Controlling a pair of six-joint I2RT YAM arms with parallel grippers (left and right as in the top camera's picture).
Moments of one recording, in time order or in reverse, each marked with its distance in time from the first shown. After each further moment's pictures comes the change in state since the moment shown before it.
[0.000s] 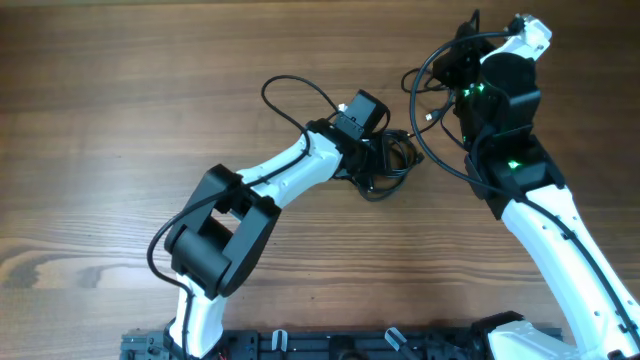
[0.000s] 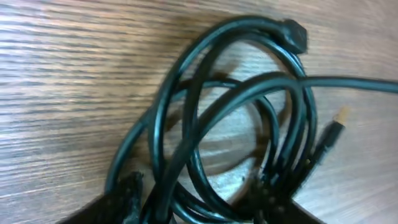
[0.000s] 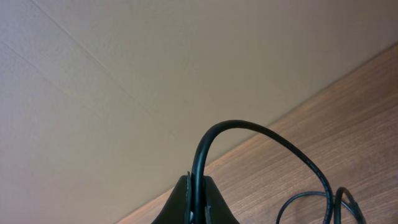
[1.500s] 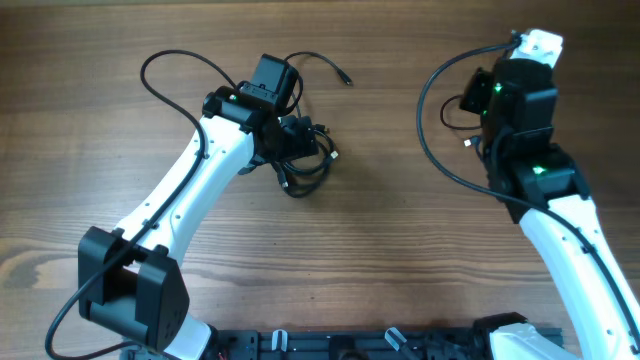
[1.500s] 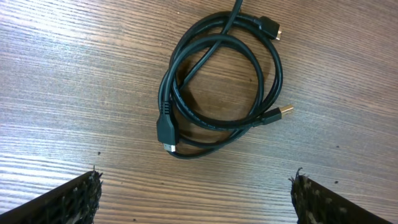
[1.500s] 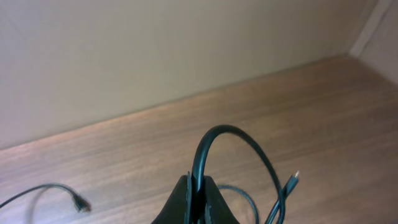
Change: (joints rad) left arm 0.274 -0.352 0.007 -0.553 -0.176 0.129; right arm -0.097 -0.056 0.021 -0.311 0.088 -0.438
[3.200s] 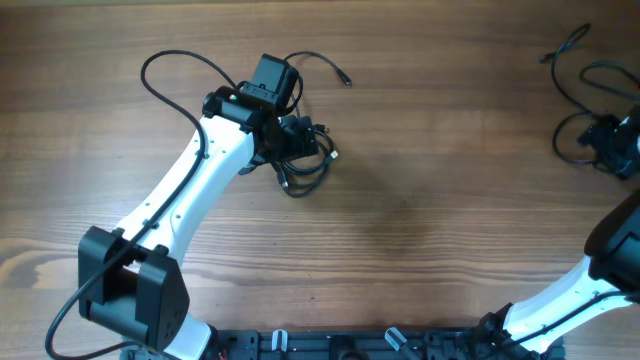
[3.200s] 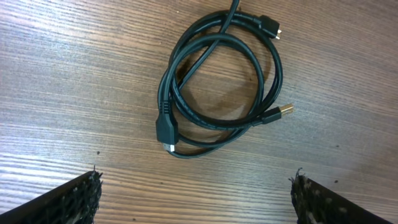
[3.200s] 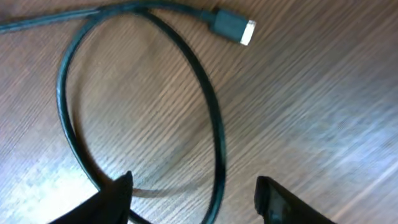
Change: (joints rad) left arm 0.000 0.001 0.000 0.000 0.003 0.000; right arm -0.803 0.739 0.336 -0.407 -0.349 -0.080
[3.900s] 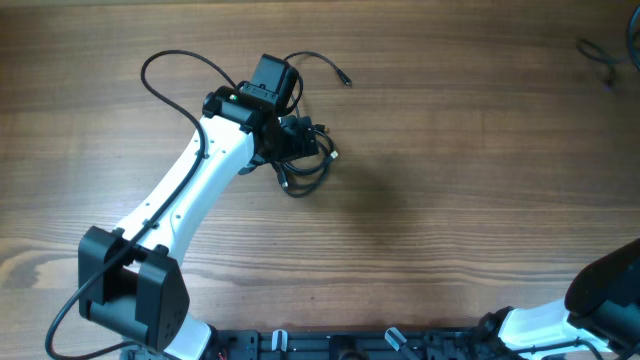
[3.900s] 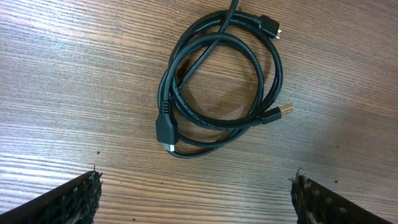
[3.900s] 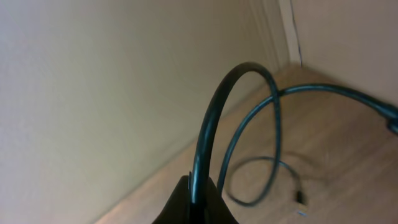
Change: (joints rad) left arm 0.000 0.000 0.000 0.000 0.000 0.000; right arm 0.016 -0.297 0.048 0.538 -0.334 0.204
